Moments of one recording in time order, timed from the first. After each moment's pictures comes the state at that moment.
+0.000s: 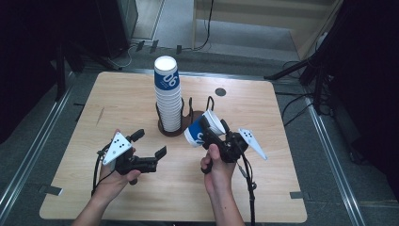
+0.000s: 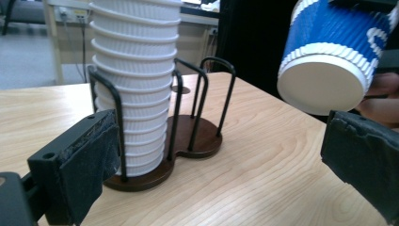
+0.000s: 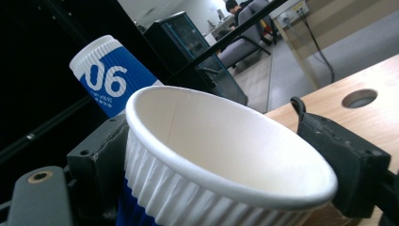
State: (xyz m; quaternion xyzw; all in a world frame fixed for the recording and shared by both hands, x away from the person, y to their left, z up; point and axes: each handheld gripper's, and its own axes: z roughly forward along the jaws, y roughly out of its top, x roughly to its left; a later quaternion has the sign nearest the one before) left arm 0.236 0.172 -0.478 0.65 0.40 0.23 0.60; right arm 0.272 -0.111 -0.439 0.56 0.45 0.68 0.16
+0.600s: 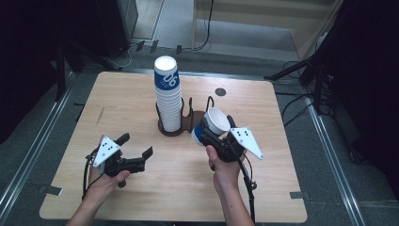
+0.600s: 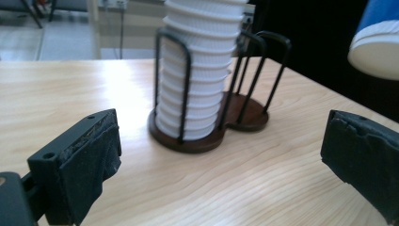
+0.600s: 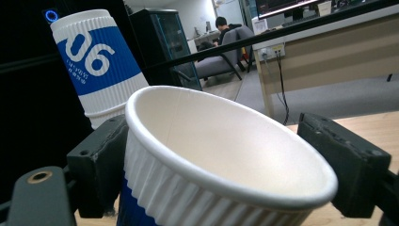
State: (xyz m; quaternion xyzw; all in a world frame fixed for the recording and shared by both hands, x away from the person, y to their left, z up) left arm 0.233 0.209 -0.506 0.64 0.46 0.26 0.56; right arm 0.270 -0.110 -0.431 0.50 0.52 0.63 0.30
